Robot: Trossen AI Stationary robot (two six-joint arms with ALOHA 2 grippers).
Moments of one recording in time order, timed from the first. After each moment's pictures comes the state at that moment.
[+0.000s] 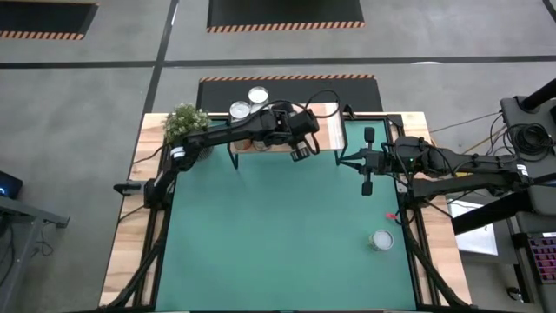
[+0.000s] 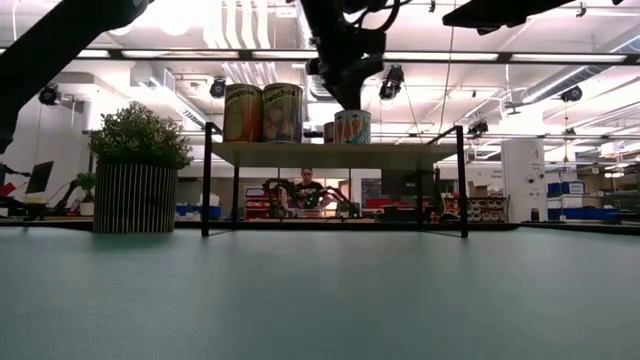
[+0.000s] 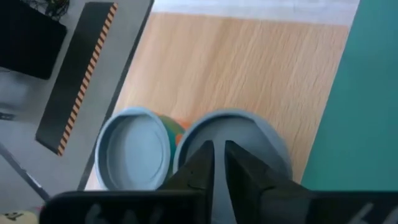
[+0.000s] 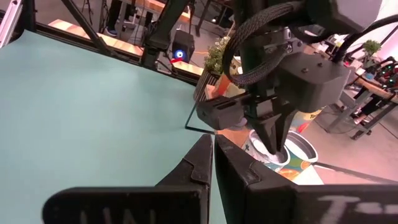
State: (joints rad) left arm 0.21 2.18 2.26 -1.07 -0.48 0.04; right arm -0.07 0.73 0.73 -0.21 0.05 -0.38
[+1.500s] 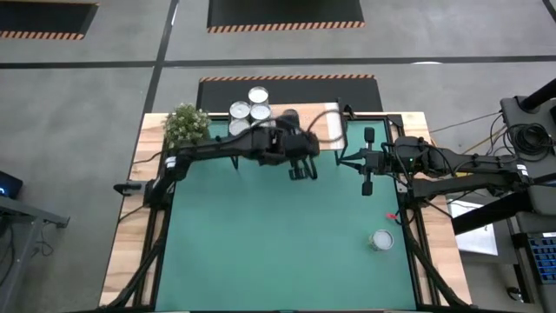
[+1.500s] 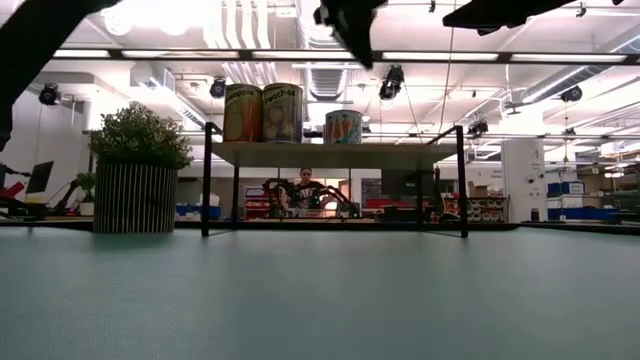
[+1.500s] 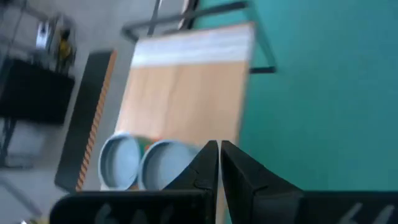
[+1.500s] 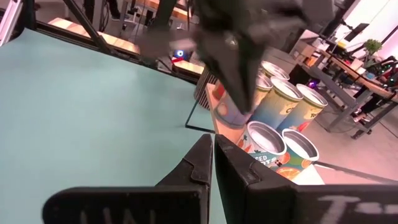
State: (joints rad) left arm 0.05 2.14 2.35 -1.15 -0.54 0.10; right arm -0.07 0.73 0.73 -0.21 0.05 -0.38
